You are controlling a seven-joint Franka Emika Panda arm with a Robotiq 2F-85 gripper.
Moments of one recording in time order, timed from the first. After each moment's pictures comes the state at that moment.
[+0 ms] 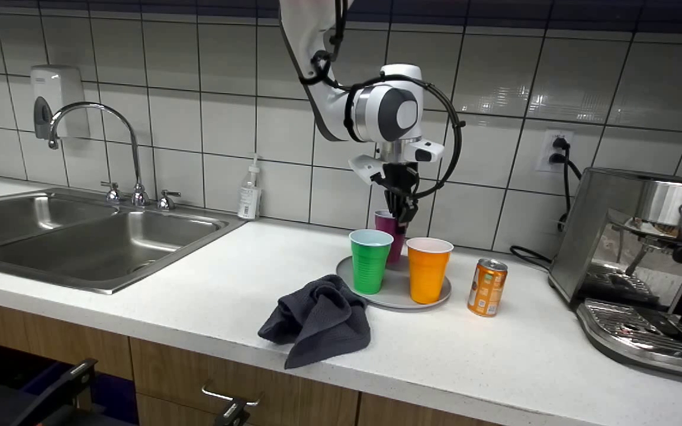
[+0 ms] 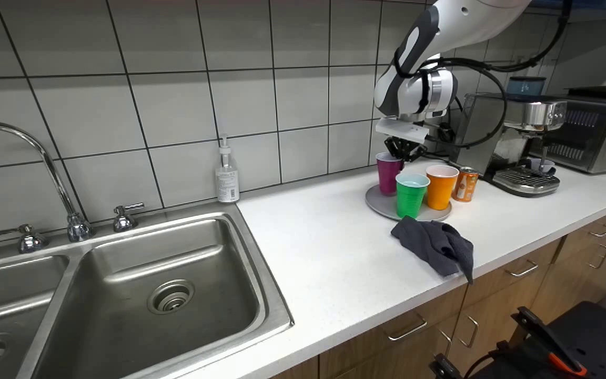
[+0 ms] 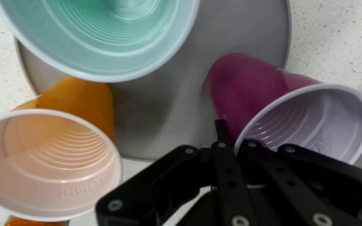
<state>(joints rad) -0.14 0.67 -0.25 -1.67 0.14 2.54 0.62</state>
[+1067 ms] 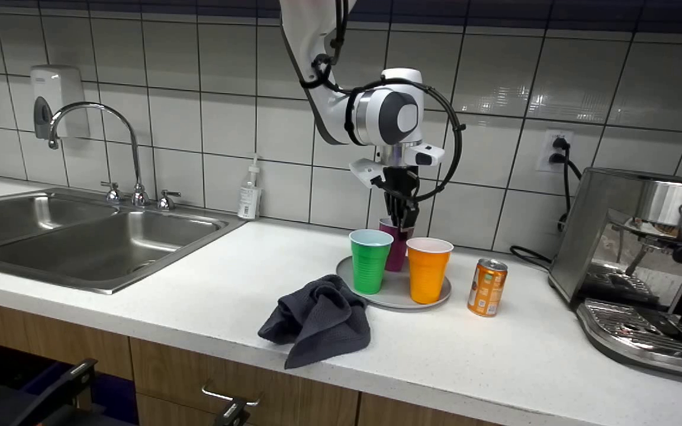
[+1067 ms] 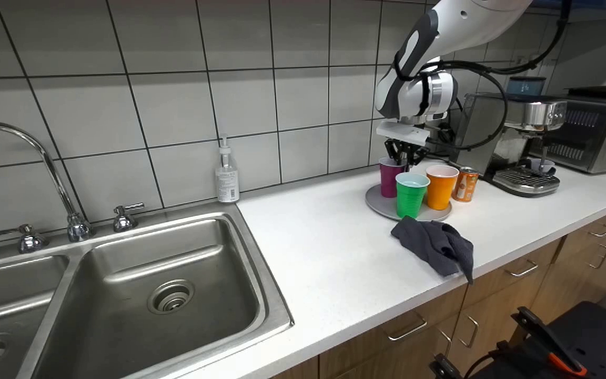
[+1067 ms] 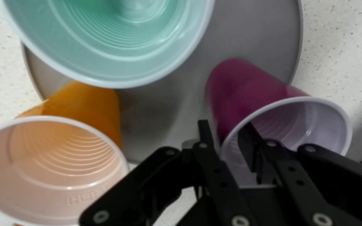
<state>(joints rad) -0.14 0.68 -0.26 -1.67 0.14 2.54 0.62</state>
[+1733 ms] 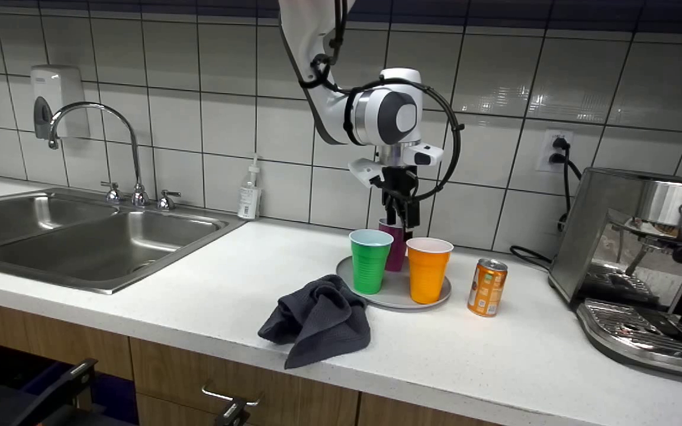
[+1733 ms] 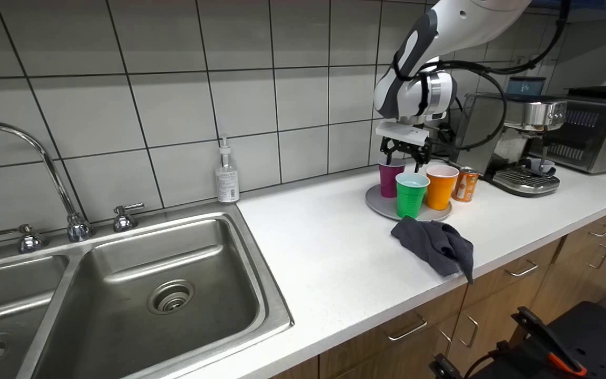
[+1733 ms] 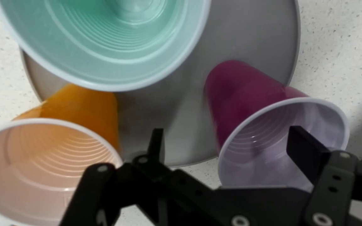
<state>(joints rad) -0.13 0.68 -0.26 -1.67 0.14 2.54 0.62</state>
